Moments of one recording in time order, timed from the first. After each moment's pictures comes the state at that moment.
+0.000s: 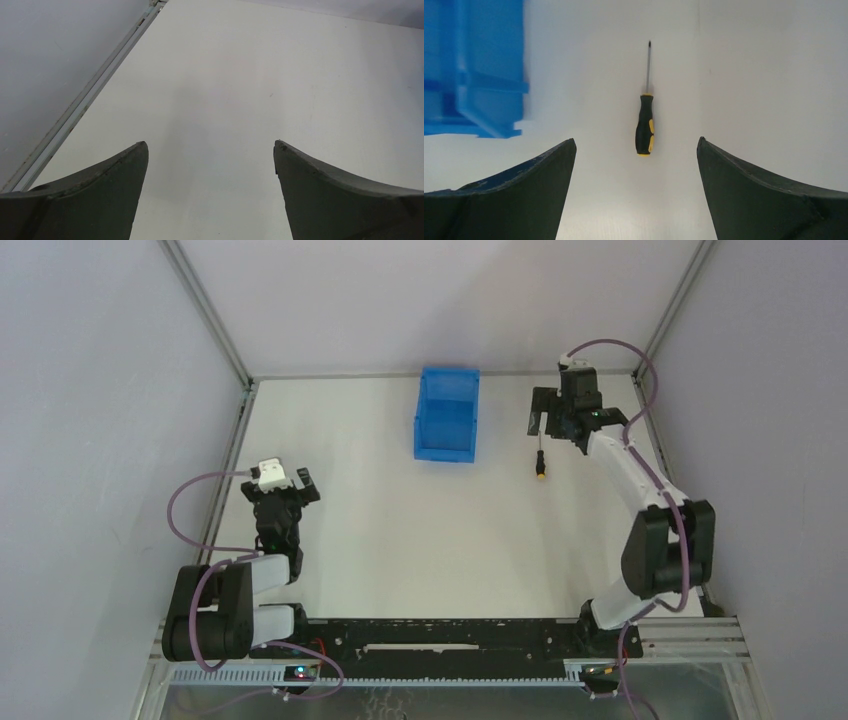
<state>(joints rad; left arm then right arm) 0.04 1.26 0.17 1.01 -0.22 -0.04 0.15 1.56 1.32 -0.47 0.13 0.19</state>
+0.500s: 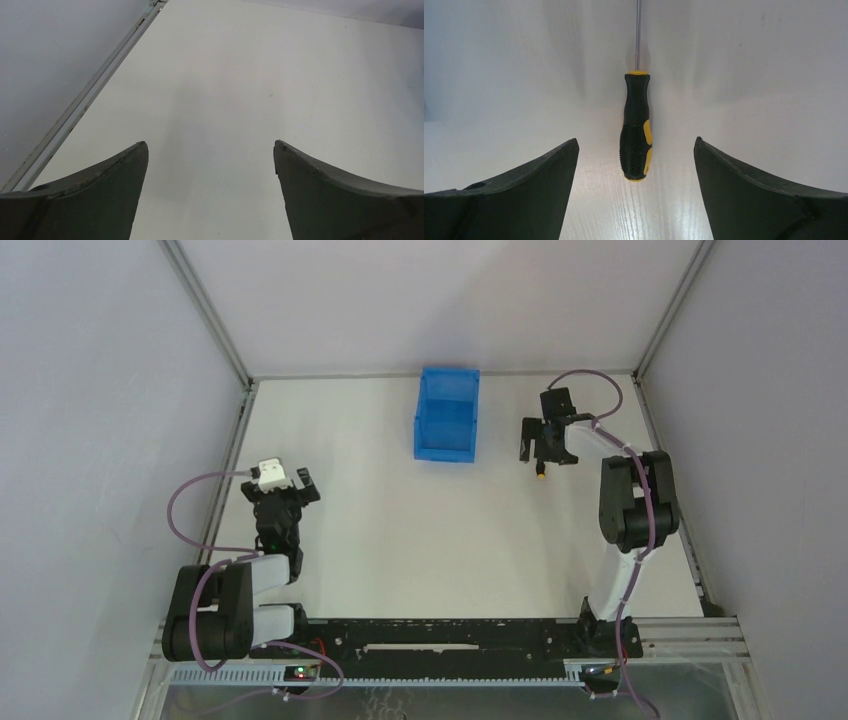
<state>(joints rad) 0.04 1.26 0.17 1.01 -0.22 -0.04 0.13 1.88 1.32 -0.46 0.12 0.21</state>
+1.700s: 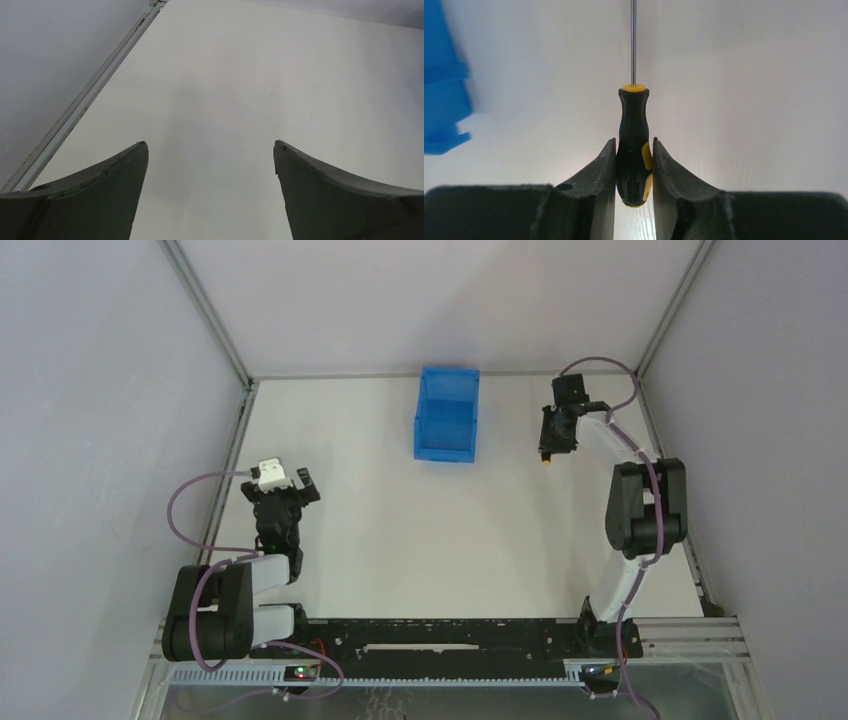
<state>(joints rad) 0.04 1.26 0.17 1.01 -0.22 -0.04 0.09 1.86 1.40 -0.56 0.05 0.24</state>
